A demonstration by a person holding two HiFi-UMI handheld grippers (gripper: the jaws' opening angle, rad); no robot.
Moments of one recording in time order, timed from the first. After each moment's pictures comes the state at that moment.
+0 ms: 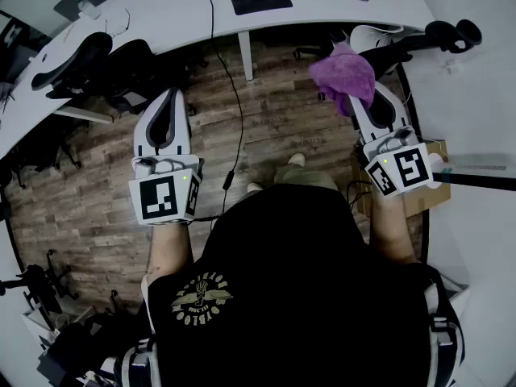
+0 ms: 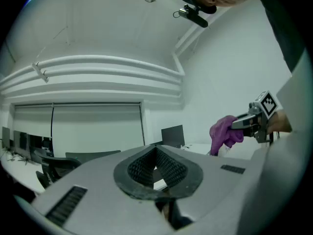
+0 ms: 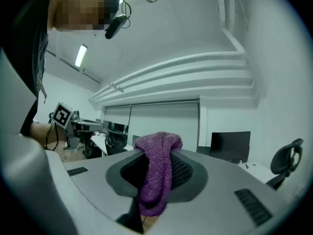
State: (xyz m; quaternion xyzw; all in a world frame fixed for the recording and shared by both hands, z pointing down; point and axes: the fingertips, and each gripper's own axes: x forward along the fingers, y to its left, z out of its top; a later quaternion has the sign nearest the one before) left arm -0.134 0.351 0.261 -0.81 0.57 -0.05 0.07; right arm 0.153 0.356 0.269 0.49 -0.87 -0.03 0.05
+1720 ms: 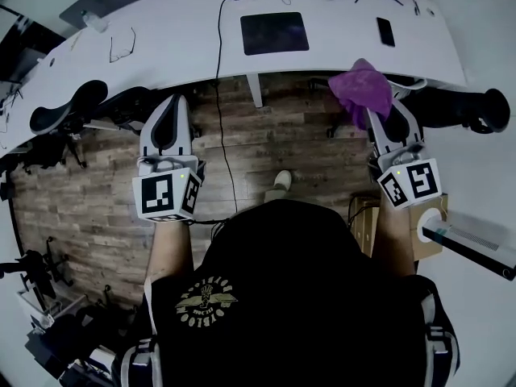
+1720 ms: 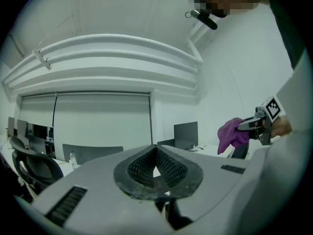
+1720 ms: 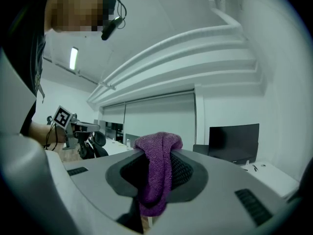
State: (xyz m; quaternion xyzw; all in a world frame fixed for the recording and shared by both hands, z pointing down) left arm -0.109 0.151 0.284 -0.78 0.62 -0.05 0.02; right arm 0.222 0.134 0.291 0.47 -0.88 0.00 0.05
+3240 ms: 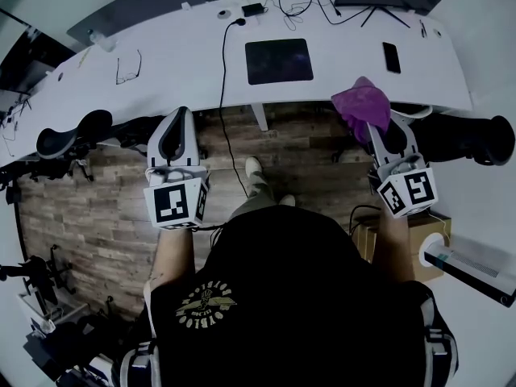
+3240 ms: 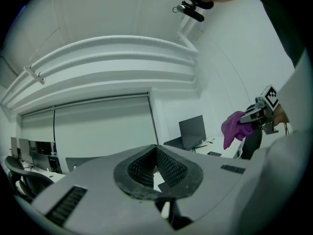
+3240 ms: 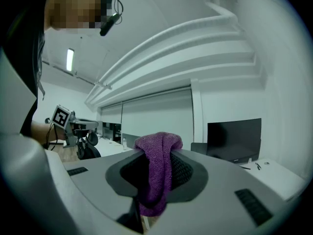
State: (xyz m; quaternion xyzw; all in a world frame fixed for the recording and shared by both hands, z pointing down) left arm -0.101 0.090 0.283 -0.76 0.64 -0.08 0.08; right arm 0.238 0.066 0.310 0.47 -0.88 0.02 0.05
